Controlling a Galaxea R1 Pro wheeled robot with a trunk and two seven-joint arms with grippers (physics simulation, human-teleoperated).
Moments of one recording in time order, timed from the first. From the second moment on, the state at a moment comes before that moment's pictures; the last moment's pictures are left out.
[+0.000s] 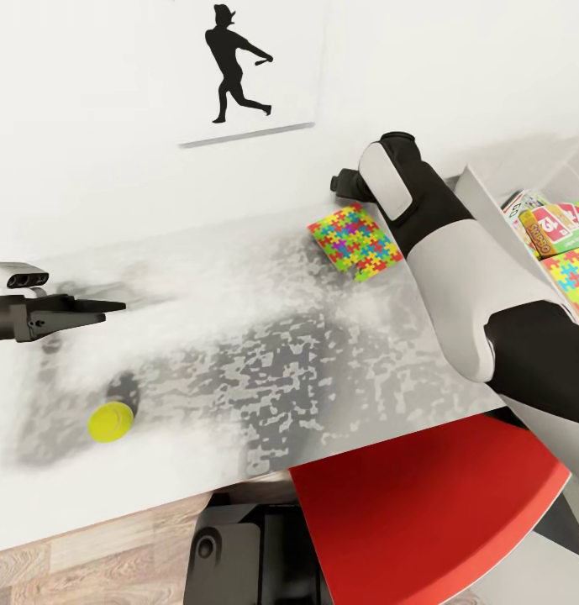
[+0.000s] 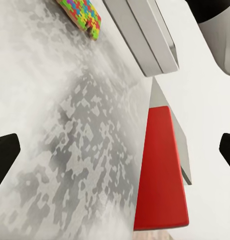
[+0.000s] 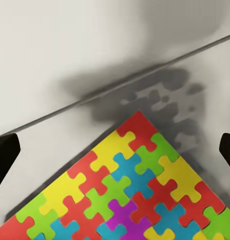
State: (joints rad) left arm -0.90 0.65 0.12 -1.43 0.36 1.03 -1.57; right arm -1.75 0.14 0.23 -0.57 -0.59 0.72 -0.56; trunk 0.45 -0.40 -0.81
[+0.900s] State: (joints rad) left arm -0.90 0.65 0.11 -1.43 0.36 1.03 -1.57; right arm -1.74 0.14 0.23 -0.57 -0.59 0.72 -0.55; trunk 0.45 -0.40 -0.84
